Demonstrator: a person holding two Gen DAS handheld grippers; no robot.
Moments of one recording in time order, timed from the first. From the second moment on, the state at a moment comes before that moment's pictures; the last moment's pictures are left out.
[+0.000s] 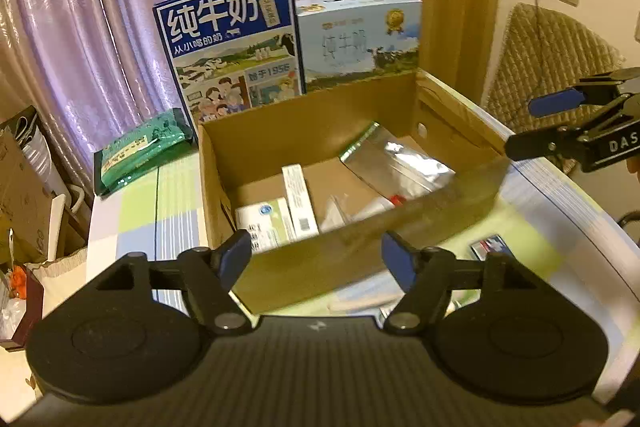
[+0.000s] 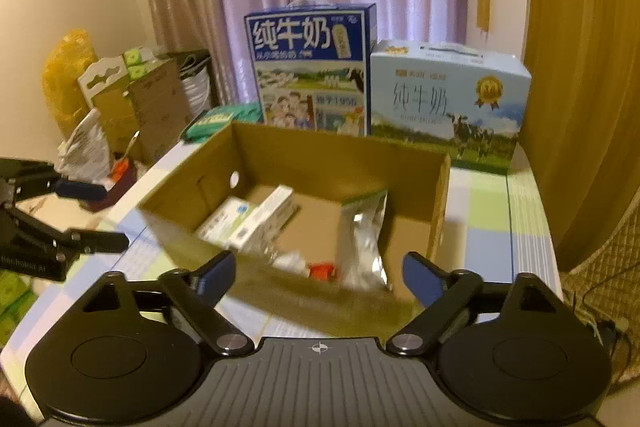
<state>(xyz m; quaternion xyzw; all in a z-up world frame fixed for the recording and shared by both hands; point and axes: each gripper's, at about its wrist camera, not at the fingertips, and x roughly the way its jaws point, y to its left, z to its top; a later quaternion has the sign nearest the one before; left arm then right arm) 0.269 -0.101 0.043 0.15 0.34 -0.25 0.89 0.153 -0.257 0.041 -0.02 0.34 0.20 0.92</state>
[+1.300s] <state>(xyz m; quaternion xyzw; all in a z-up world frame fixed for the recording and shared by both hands) 0.179 -0.114 -0.029 0.24 0.37 -0.39 0.81 0.051 -0.297 -0.053 -0.11 0.42 0.24 0.87</state>
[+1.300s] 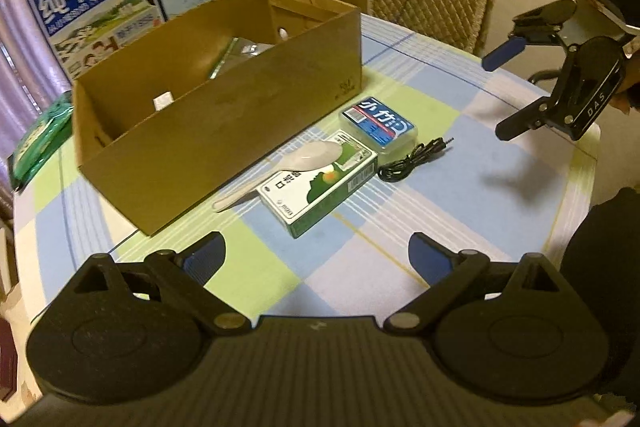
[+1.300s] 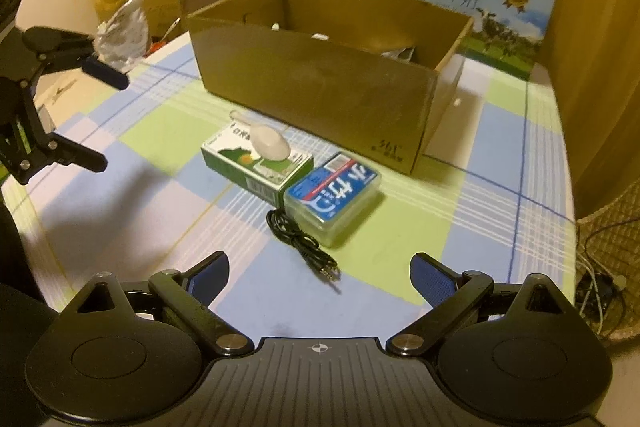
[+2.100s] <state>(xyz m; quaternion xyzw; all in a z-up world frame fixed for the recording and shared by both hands) 0.243 -0.156 -0.092 0.28 0.39 -0.44 0.76 0.104 -0.264 -0.120 -0.17 0.47 0.29 0.81</state>
